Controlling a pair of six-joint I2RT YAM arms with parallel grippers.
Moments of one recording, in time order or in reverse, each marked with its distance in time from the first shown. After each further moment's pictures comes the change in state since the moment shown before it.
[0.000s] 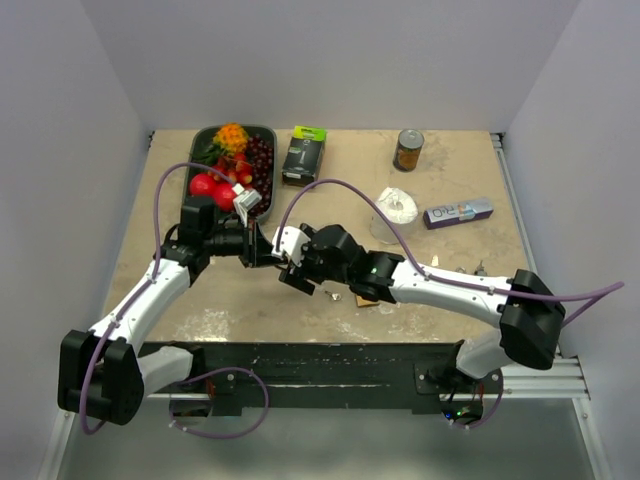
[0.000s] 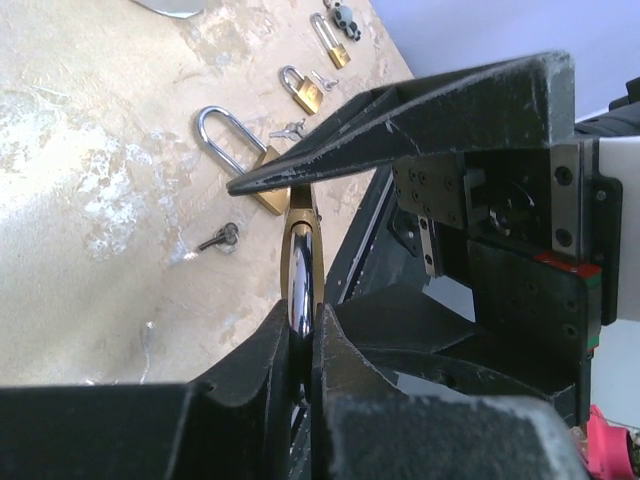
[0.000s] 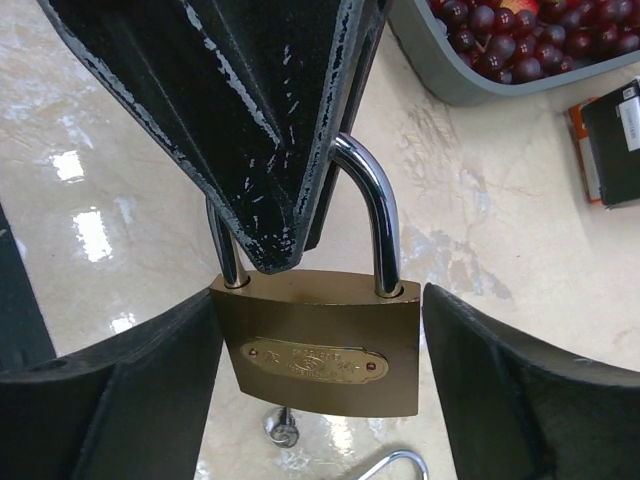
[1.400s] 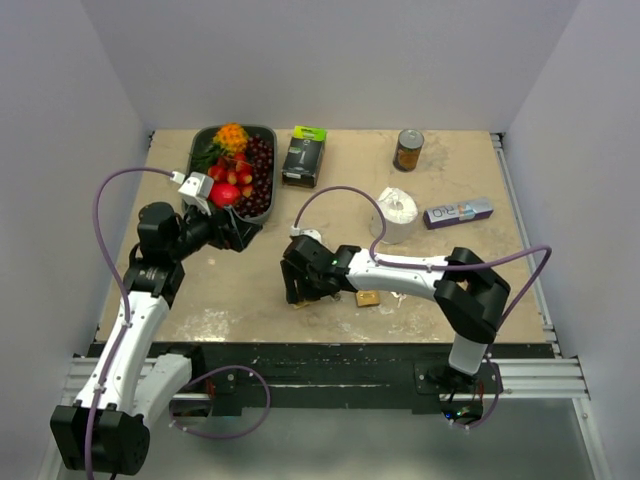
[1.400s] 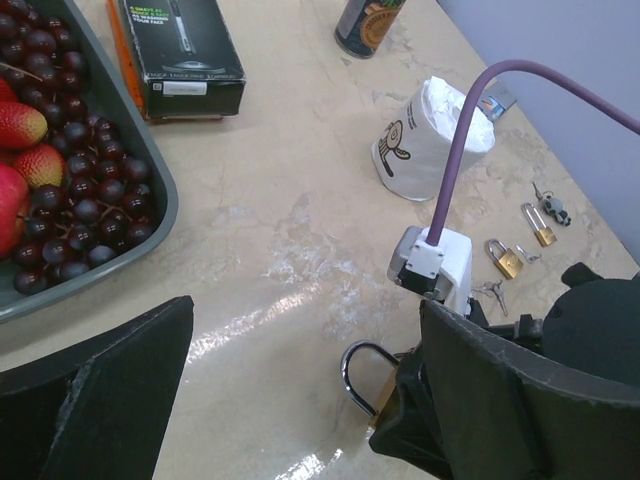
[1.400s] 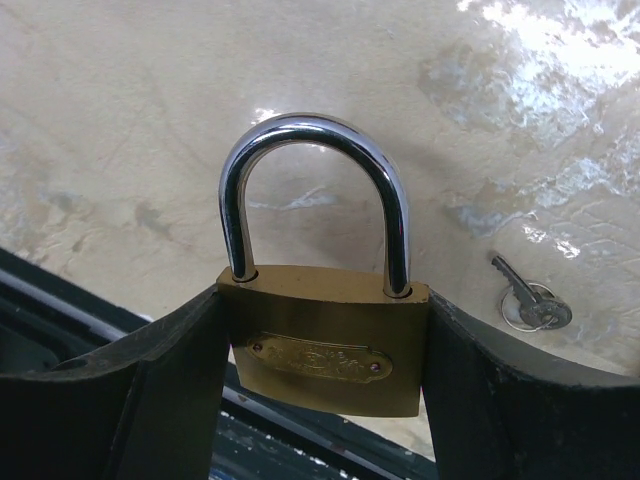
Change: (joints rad) left arm 0.147 -0.291 -0.002 0.029 -0.472 0.060; right arm 0.001 0.301 0.173 -0.369 0.069 1.036
